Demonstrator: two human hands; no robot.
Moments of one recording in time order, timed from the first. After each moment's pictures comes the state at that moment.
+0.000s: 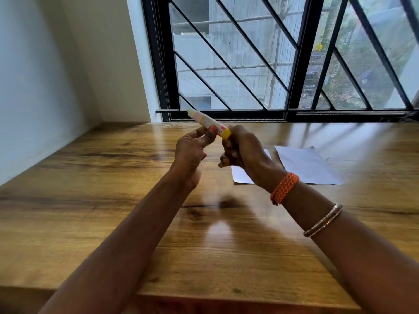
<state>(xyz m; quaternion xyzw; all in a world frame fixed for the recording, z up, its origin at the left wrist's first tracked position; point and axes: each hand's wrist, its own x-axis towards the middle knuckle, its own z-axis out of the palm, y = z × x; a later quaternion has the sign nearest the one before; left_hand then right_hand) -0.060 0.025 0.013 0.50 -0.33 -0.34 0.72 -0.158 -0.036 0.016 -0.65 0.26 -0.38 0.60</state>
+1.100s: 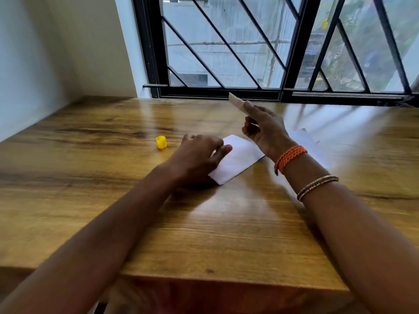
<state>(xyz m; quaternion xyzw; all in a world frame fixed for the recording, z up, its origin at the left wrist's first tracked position) -0.068 0.011 -0.026 0.67 -0.70 0.04 0.23 -0.196 -0.107 -0.007 -0.46 0.31 -0.47 0.68</state>
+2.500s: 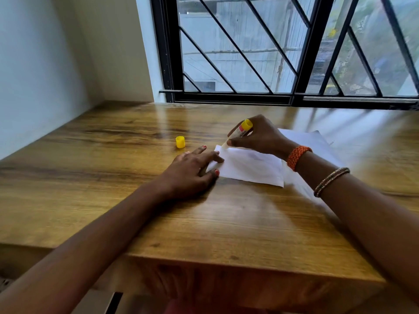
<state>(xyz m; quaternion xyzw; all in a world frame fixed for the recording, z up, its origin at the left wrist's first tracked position) -0.034 0.065 -0.050 0.69 -0.69 -0.05 0.20 -0.181 -0.095 -0.014 -0.88 0.26 -0.28 0.27</state>
